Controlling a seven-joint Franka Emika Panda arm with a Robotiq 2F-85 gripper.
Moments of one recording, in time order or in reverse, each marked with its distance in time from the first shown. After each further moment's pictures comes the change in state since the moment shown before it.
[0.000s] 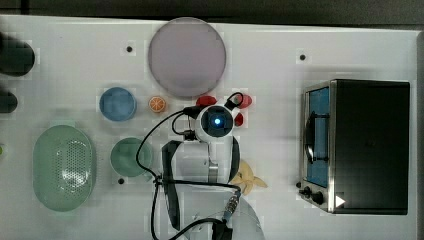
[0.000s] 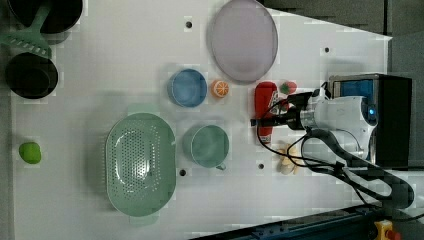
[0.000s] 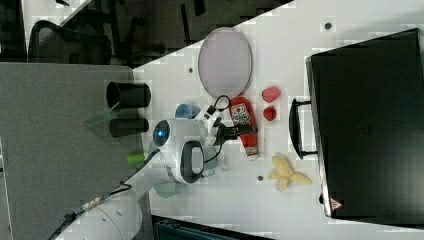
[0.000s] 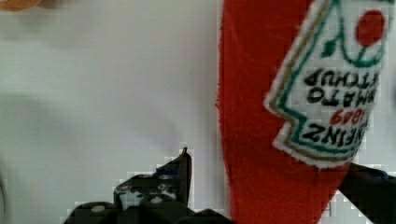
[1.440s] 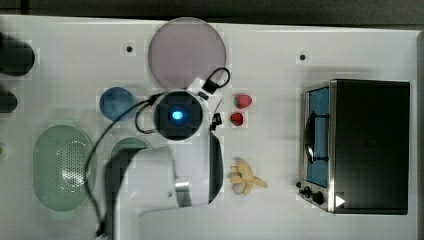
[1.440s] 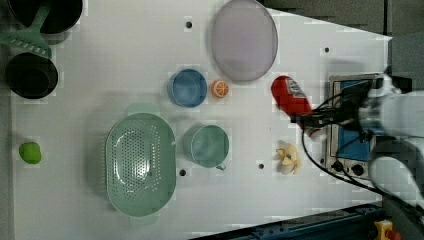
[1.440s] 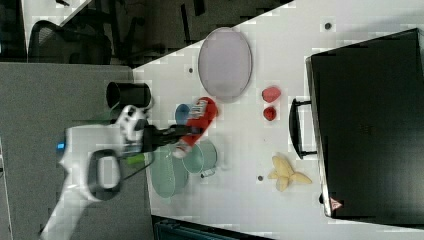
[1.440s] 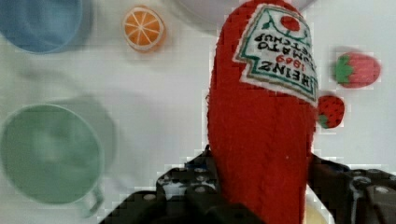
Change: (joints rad) arm 0.020 -0.473 0.089 0.092 -0.001 -0.491 0.035
